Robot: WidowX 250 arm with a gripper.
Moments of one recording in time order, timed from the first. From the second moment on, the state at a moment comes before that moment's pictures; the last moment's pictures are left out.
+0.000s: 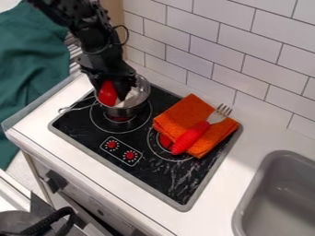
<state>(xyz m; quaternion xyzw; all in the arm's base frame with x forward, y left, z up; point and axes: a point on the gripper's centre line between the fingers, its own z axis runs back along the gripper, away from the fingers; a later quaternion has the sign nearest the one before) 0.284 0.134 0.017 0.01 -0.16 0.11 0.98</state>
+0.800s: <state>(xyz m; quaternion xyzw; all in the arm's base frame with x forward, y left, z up) 0.220 0.034 0.009 0.01 -0.09 0.03 1.00</state>
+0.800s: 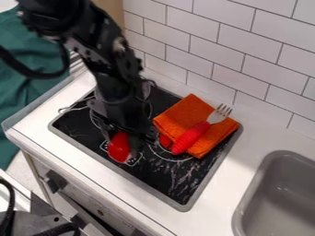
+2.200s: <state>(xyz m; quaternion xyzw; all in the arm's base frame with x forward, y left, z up) 0.253 -0.039 -0.042 -0.01 0.01 0.02 1.00</state>
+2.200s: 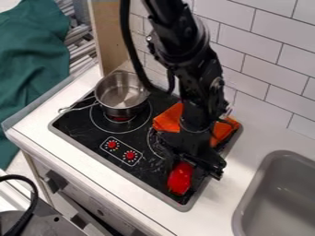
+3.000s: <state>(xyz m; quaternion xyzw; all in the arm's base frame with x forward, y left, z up) 0.252 -0.015 0.003 -0.02 -0.03 0.03 1.00</state>
